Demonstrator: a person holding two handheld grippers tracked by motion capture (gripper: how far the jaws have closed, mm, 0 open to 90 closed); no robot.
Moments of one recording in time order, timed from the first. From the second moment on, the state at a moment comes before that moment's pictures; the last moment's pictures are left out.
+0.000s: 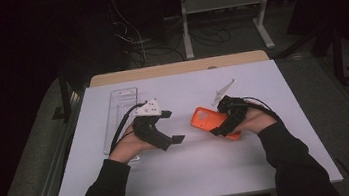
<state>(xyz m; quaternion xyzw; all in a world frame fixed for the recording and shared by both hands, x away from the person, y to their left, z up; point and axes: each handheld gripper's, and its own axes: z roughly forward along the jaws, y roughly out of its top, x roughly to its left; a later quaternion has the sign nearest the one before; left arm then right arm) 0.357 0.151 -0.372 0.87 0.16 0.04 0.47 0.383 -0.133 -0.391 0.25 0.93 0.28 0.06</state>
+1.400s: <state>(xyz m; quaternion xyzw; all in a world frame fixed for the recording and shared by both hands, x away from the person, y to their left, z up) 0.338 0.130 -0.387 0.93 0.05 -0.01 0.37 0.342 -0.069 -0.385 0.03 0.96 0.29 -0.01</state>
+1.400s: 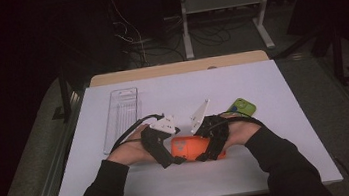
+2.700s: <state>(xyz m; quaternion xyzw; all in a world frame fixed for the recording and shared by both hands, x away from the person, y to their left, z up) 0.335 0.123 -0.396 0.94 0.03 -0.03 0.34 0.338 -0.065 -0.378 0.01 0.95 0.30 -0.01</state>
